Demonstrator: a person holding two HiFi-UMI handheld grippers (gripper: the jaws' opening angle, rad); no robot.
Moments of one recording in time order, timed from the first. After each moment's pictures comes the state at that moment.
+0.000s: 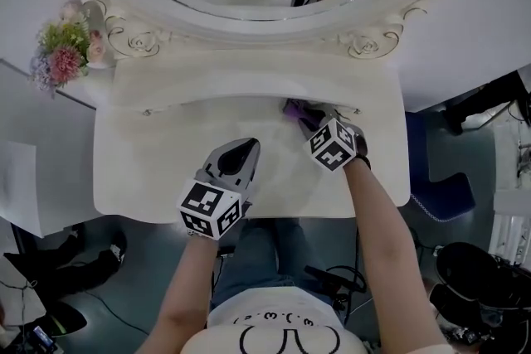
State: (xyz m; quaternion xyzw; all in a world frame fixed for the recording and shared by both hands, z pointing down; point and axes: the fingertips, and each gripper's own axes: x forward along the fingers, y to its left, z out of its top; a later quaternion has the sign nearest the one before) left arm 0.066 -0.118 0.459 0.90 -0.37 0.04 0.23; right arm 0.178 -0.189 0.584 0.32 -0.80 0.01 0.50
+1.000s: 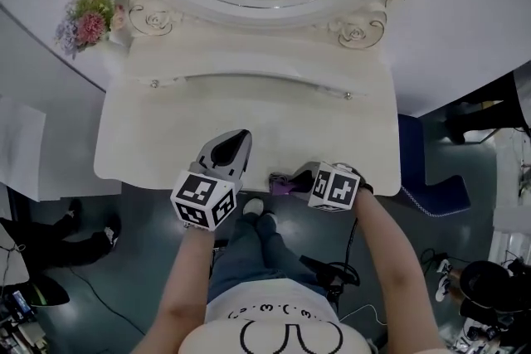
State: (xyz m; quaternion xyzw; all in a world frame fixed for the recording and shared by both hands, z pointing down) left arm 0.068 -0.053 0.432 0.88 -0.43 0.03 0.20; right arm 0.157 0.069 0.578 -0.02 -0.86 0.14 0.50
